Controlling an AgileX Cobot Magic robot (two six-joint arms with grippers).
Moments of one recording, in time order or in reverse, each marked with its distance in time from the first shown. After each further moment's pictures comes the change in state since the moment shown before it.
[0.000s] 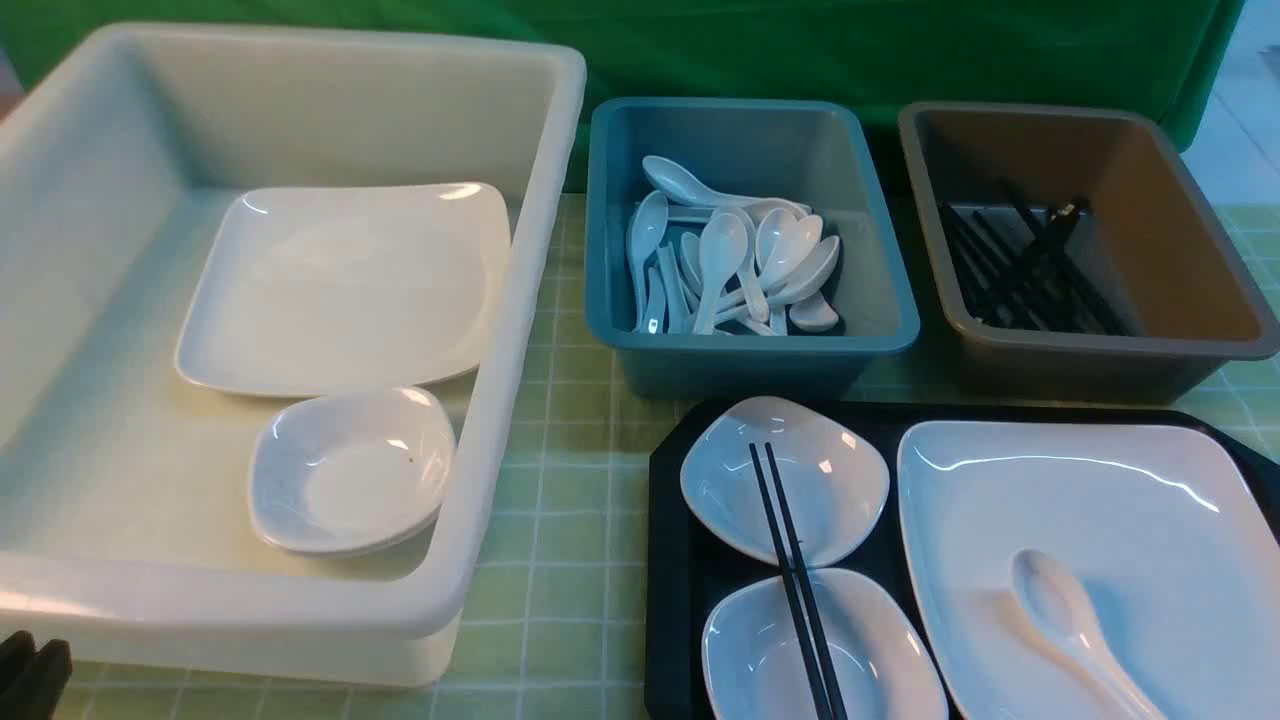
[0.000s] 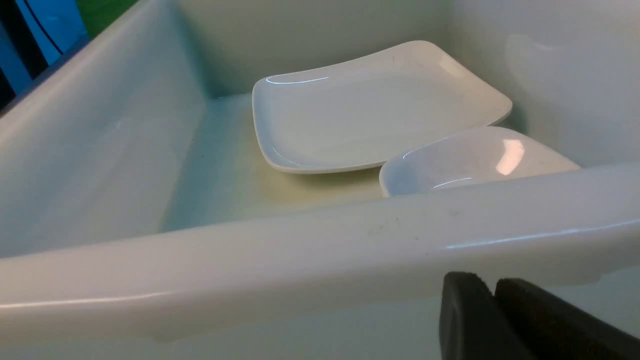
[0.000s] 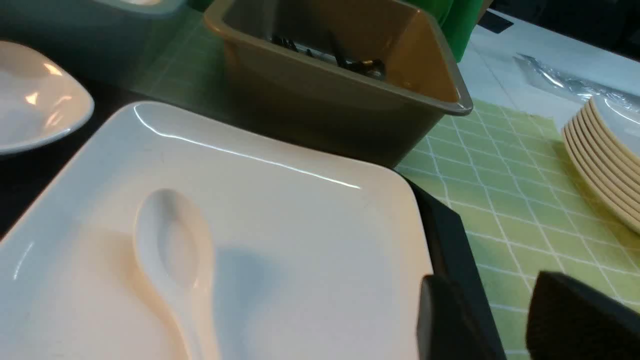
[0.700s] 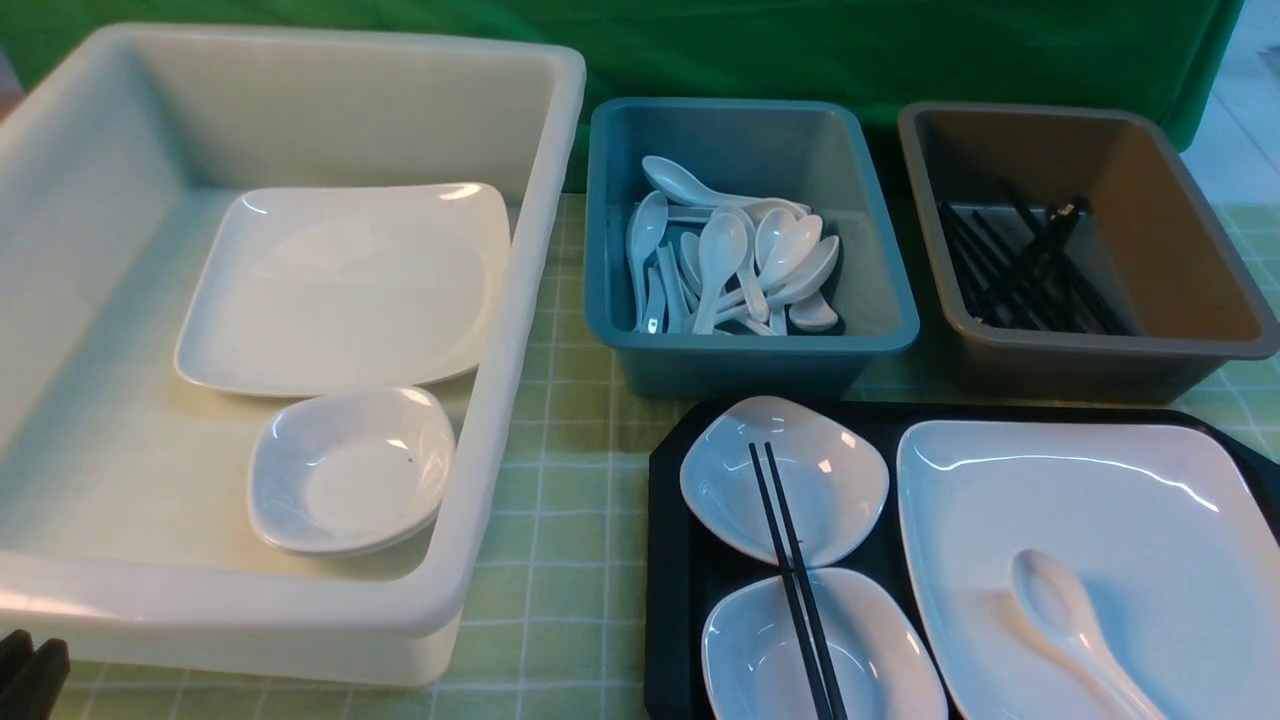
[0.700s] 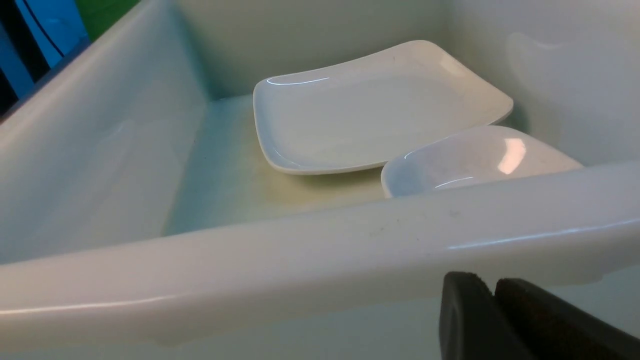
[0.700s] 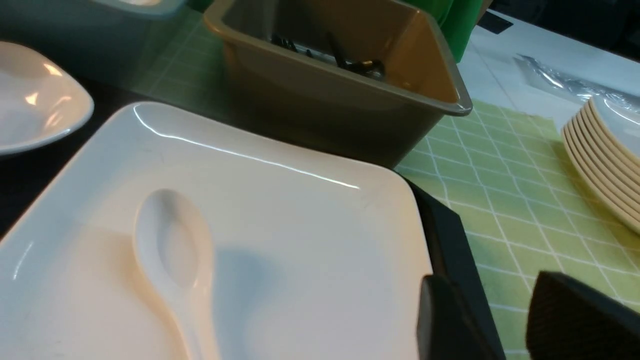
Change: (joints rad) right arm 0.000 0.000 0.000 0.000 0.000 0.000; left arm 0.000 0.000 0.000 0.008 -0.009 0.002
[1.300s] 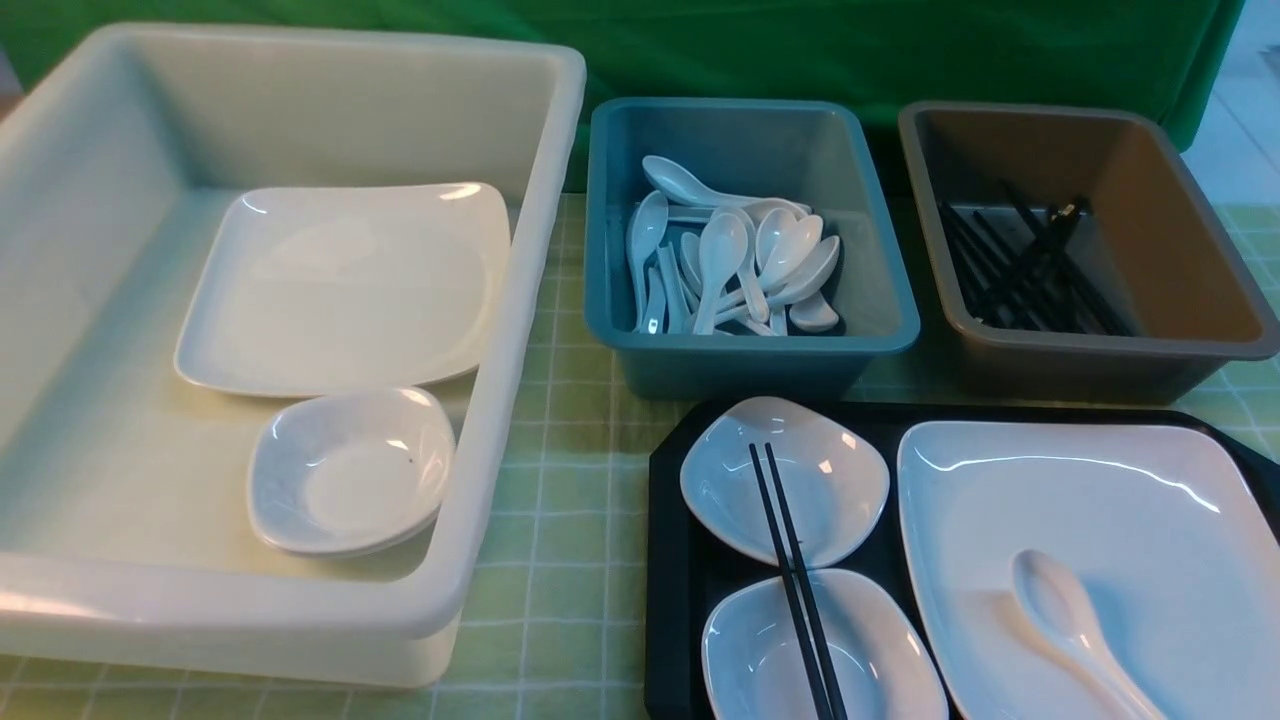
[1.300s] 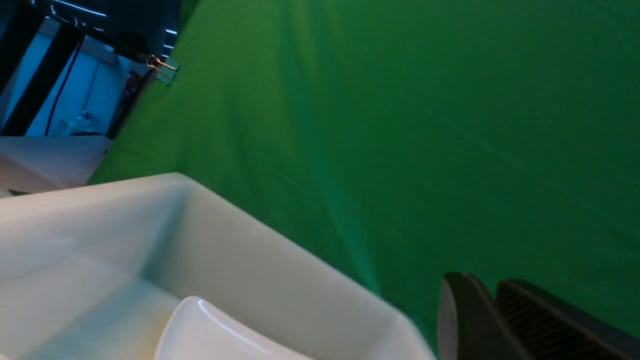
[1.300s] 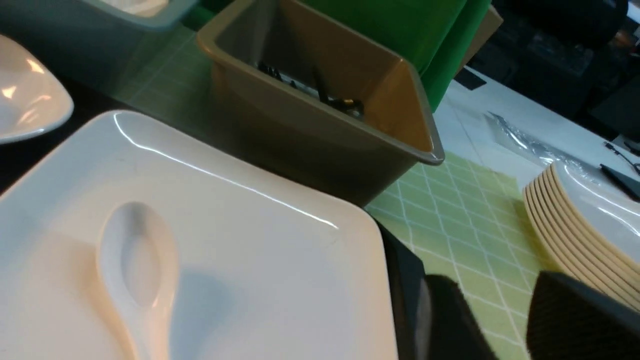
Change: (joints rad) right arm 0.000 0.000 0.000 -0.024 -0.081 -0.122; left arm 0.000 0.000 0.000 -0.400 -0.565 -0.392
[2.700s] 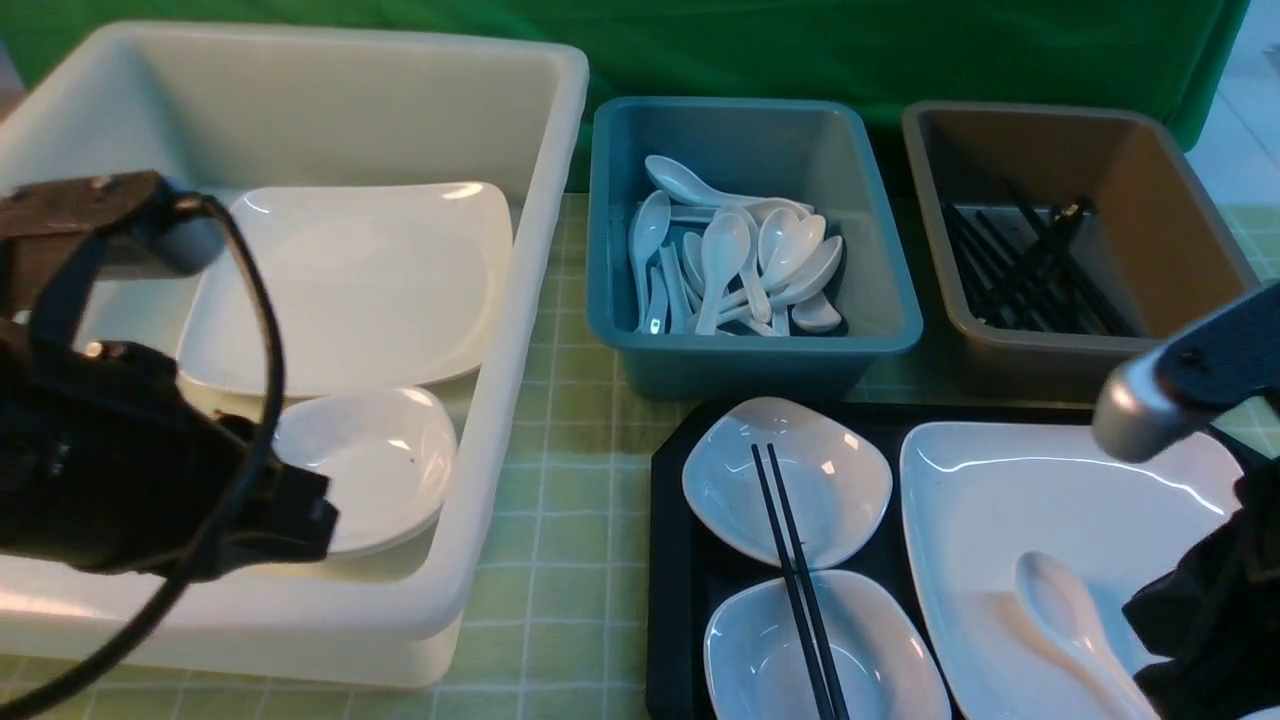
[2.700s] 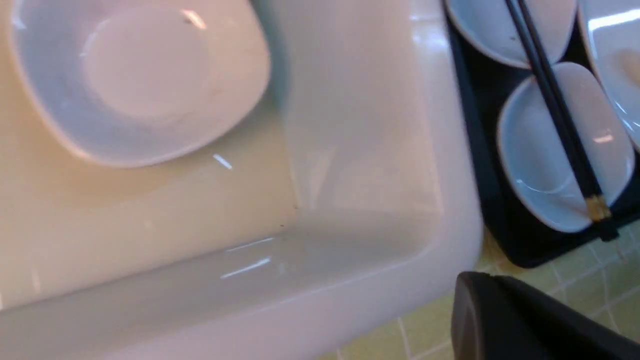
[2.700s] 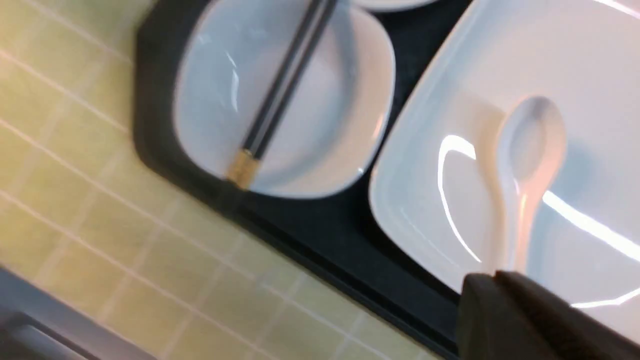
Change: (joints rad) right arm 0.699 1.051 -0.960 -0.039 0.941 0.498; left arm -0.289 1.016 -0.963 0.114 1.363 0.209
